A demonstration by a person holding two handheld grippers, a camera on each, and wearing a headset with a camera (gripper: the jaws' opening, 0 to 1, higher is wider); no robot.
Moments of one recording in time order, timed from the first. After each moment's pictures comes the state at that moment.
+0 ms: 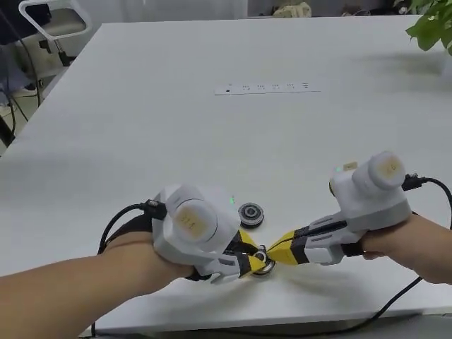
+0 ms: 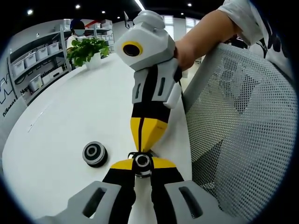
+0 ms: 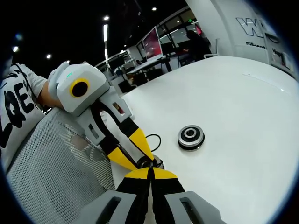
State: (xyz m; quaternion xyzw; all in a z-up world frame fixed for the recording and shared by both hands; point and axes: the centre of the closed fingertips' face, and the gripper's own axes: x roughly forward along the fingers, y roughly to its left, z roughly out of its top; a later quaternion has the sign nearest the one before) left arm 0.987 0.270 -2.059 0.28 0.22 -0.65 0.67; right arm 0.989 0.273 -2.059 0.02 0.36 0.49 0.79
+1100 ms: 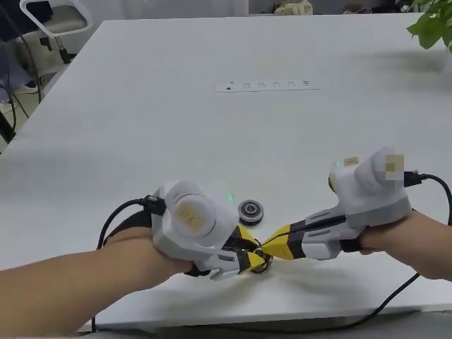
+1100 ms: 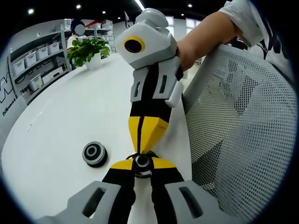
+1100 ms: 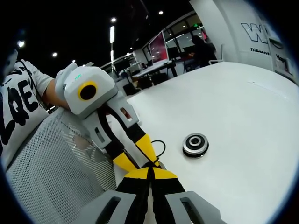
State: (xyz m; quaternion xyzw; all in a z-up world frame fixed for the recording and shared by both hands) left arm 0.987 0.270 -2.059 0.27 0.22 -0.65 0.67; right arm 0.990 0.278 -2.050 0.02 0.33 0.51 0.79
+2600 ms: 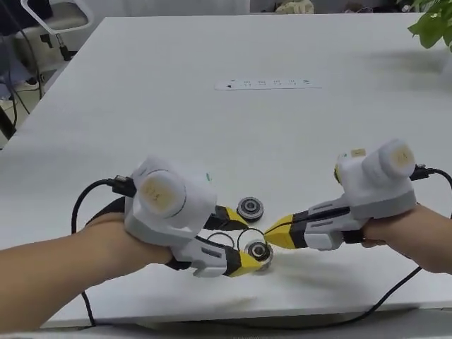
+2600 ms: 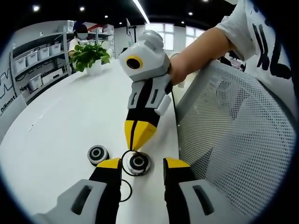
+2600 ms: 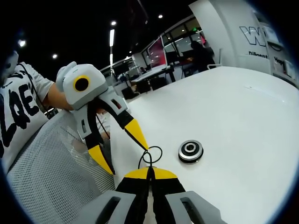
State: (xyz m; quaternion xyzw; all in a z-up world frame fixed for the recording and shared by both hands) left arm 0.979 0.286 -2.024 0.23 0.22 -0.67 0.67; right arm 0.996 0.276 -2.038 0.02 0.31 0.51 0.80
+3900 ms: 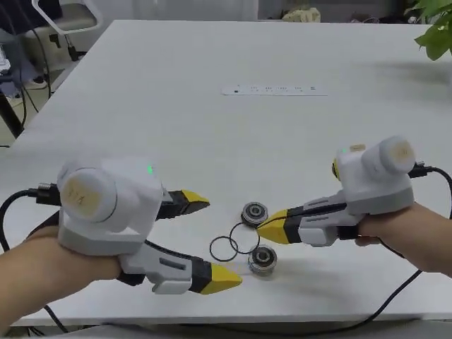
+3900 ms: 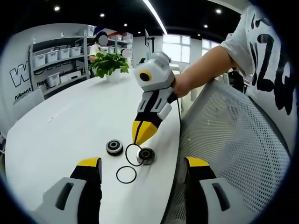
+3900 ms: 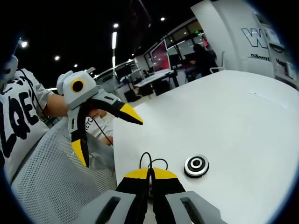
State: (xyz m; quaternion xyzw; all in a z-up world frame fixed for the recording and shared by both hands) left arm 0.984 0.333 -1.989 0.18 0.20 -0.62 0.74; right arm 1.006 0.297 -2.020 0.03 0.30 0.52 0.80
